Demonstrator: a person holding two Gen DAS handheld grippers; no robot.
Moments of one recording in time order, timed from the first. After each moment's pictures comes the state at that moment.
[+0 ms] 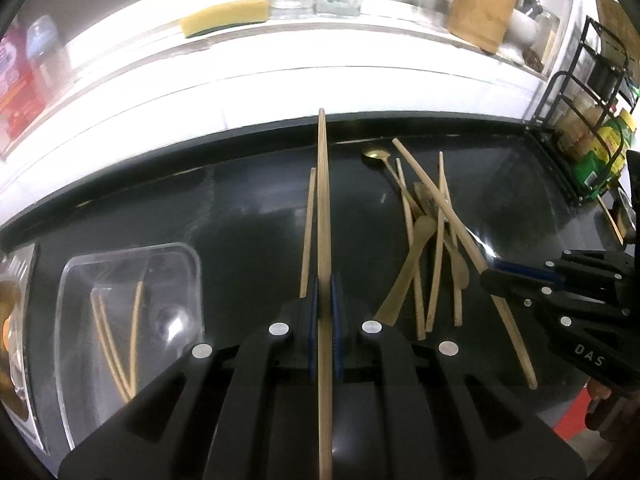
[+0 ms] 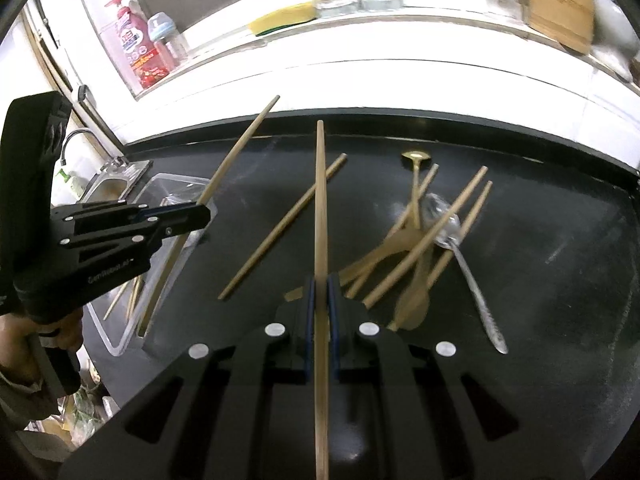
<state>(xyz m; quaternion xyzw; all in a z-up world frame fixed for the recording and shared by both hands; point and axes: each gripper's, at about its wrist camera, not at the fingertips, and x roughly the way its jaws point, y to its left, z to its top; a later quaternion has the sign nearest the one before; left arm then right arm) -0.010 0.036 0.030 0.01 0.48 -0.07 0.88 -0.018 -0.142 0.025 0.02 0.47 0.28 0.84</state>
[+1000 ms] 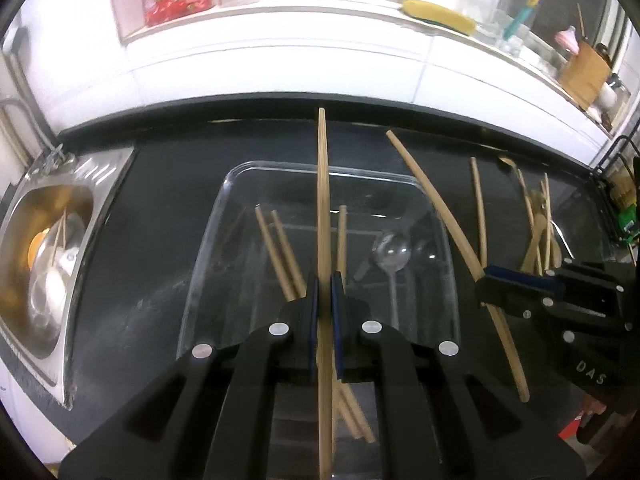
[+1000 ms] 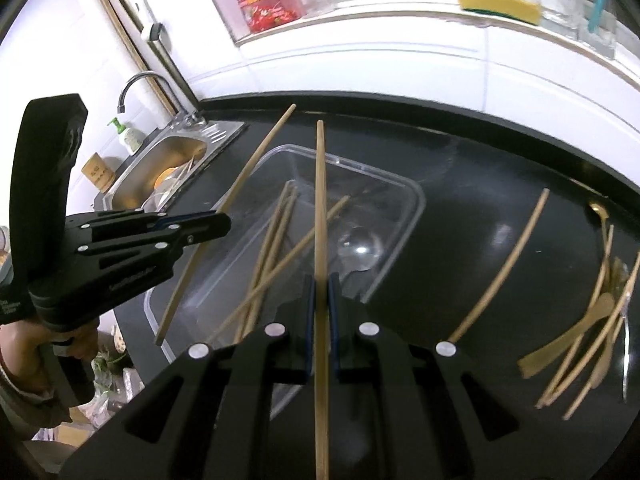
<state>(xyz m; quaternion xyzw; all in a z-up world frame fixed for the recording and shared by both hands) -0.077 0.230 0.018 -0.06 0.49 0.04 0.87 -0.056 0.071 0.025 -0.02 0.47 0.39 0.79</state>
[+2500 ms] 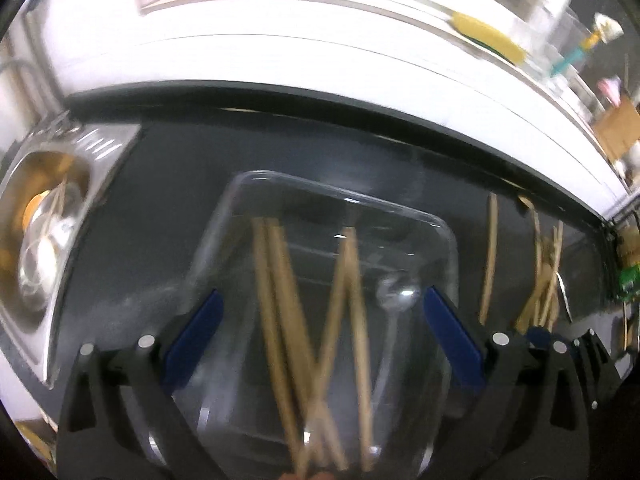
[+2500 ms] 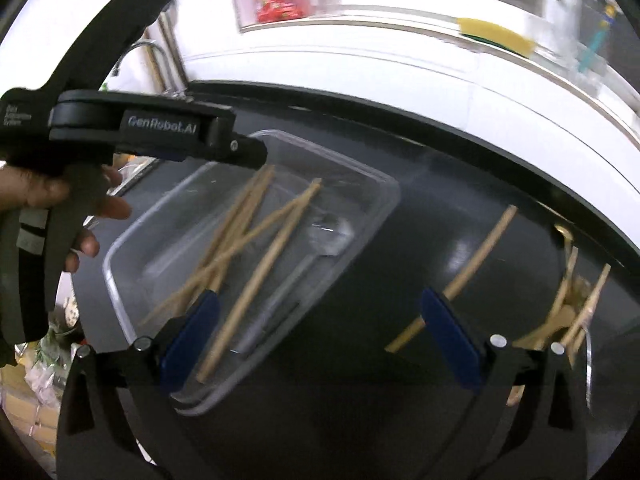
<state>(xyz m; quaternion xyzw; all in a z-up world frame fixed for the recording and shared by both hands) -0.038 0.232 0.018 -0.13 0.51 0.07 0.85 -0.083 0.042 0.021 -0.11 0.42 0.35 0.83</state>
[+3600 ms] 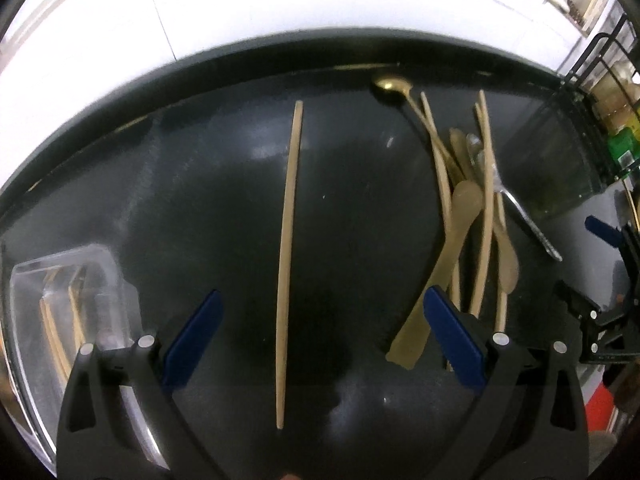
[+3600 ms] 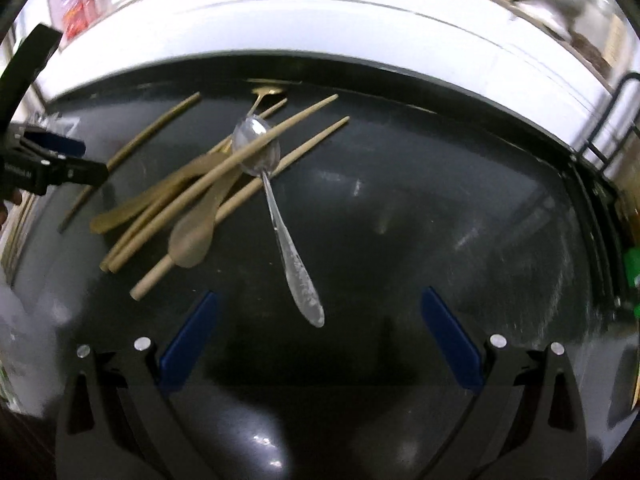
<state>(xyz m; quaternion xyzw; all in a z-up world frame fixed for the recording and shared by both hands) 0.050 0.018 -0.051 0.02 0.59 -0.08 0.80 -0.009 -0.239 -0.048 -0.10 0.48 0.17 0.86</state>
